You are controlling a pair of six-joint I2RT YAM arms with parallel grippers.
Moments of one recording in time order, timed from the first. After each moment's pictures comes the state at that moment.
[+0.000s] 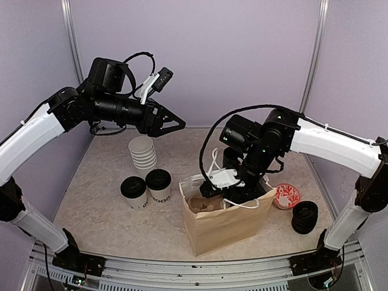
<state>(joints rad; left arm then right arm) -0.82 1.46 1.68 -0.69 0.36 -0.07 1.02 1.63 1.61 -1.28 -0.29 -0.85</state>
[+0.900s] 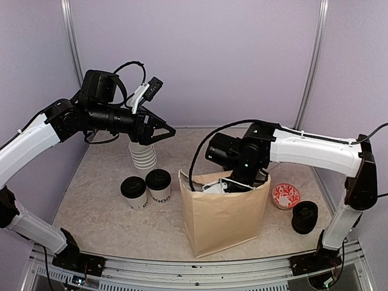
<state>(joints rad) -0.74 1.35 1.49 -0.59 0.41 -0.03 1.07 1.74 1.56 -1.26 -0.20 -0.82</state>
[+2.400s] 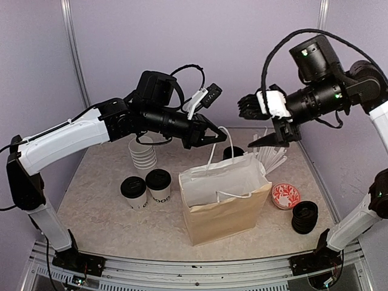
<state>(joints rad) -0.96 1.70 1.72 -0.41 0.49 -0.05 1.01 1.47 2.11 -1.34 -0.14 -0.93</state>
